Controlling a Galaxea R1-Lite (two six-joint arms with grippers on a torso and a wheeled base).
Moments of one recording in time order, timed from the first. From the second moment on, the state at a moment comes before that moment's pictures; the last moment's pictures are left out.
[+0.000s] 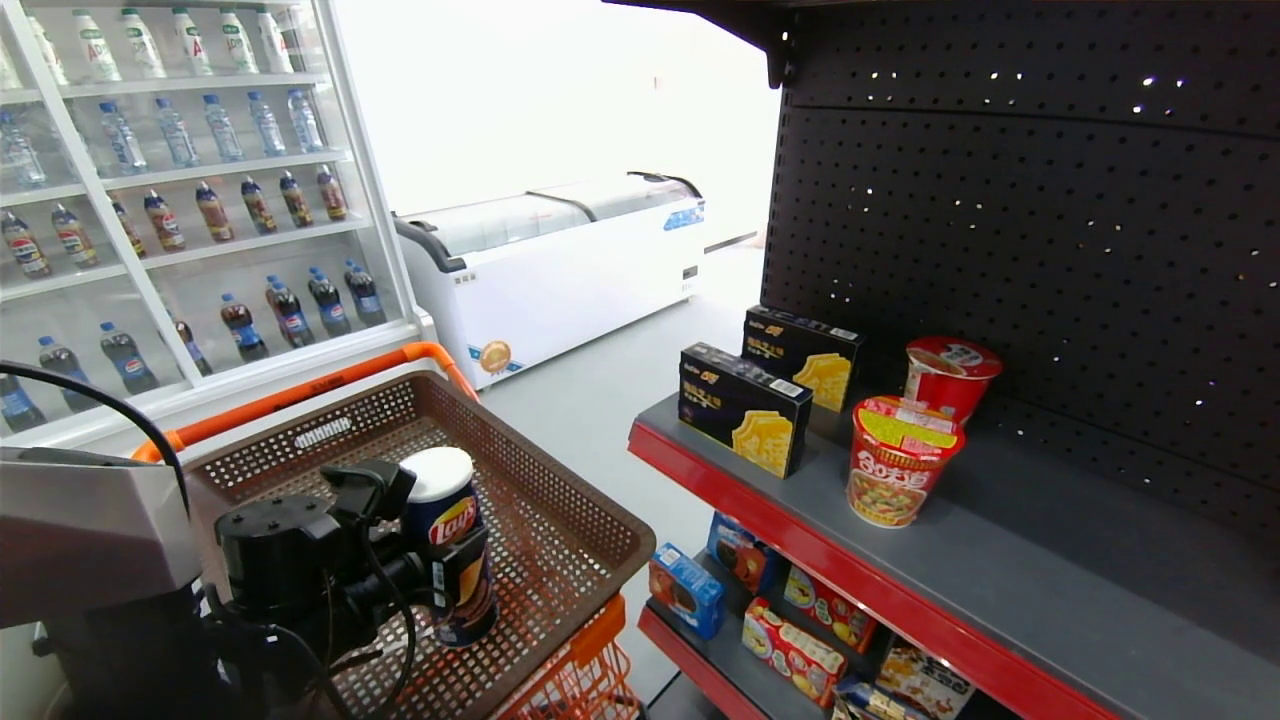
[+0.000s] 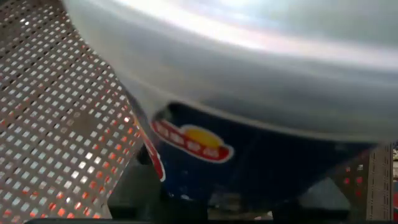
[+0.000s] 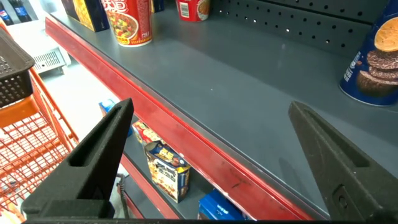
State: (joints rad) left arm -0.17 2.10 -0.25 -1.51 -0.12 -0.05; right arm 0.00 0.00 0.00 0.01 0.01 0.00
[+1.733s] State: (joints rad) left arm -0.13 0.66 -0.25 -0.19 -0.13 -0.13; right arm 0.00 0.00 0.00 0.01 0.01 0.00
